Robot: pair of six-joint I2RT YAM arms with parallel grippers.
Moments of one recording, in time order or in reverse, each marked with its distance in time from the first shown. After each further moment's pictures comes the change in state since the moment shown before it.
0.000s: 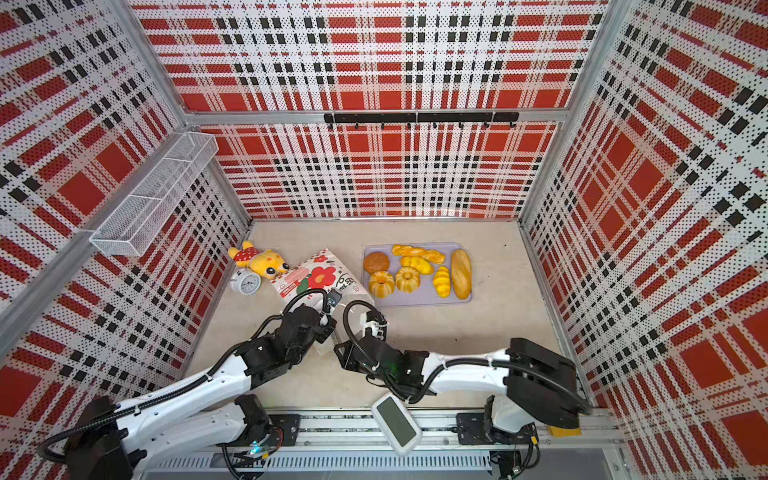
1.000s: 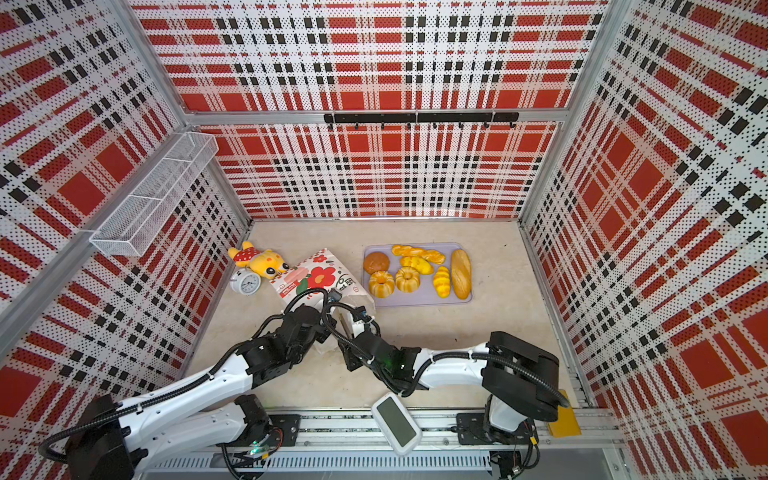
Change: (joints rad) left arm 0.008 0.013 0.000 0.000 0.001 -0.008; right arm -0.058 0.166 0.037 0.087 0.071 -0.658
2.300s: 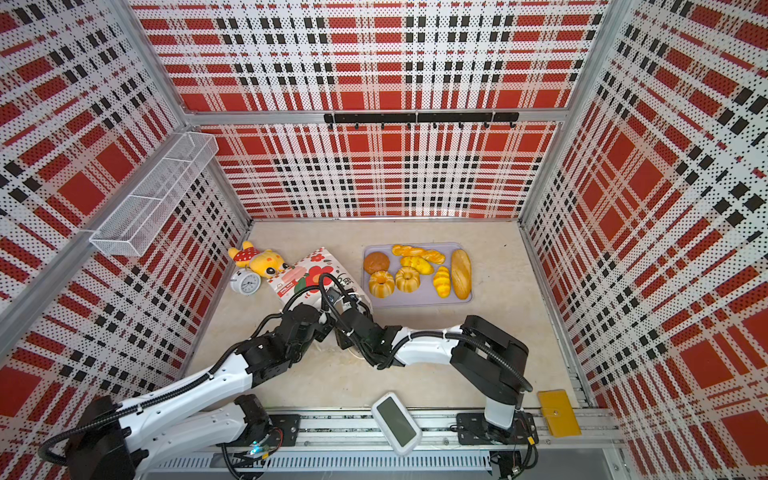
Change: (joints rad) left arm 0.012 -0.001 0.000 0.000 0.003 0.000; right arm -0.095 0.181 0.160 -0.064 0.005 -0.095
